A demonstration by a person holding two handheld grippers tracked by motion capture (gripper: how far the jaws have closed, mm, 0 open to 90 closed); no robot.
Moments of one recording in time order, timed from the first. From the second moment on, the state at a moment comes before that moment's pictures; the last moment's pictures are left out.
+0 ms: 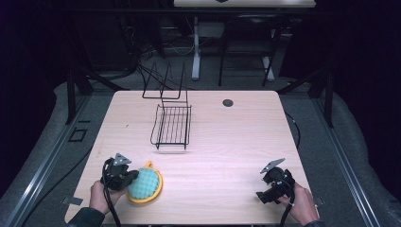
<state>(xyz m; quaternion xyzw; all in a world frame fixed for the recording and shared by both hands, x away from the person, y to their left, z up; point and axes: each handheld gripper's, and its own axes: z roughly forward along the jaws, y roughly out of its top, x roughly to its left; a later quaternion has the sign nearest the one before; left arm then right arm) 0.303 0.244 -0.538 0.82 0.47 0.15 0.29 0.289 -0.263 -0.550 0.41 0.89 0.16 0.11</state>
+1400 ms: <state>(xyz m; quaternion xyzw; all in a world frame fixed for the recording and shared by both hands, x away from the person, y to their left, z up) 0.294 0.247 -0.489 0.81 0.43 0.18 0.36 0.289 -0.266 -0.549 0.42 0.89 0.17 0.12</state>
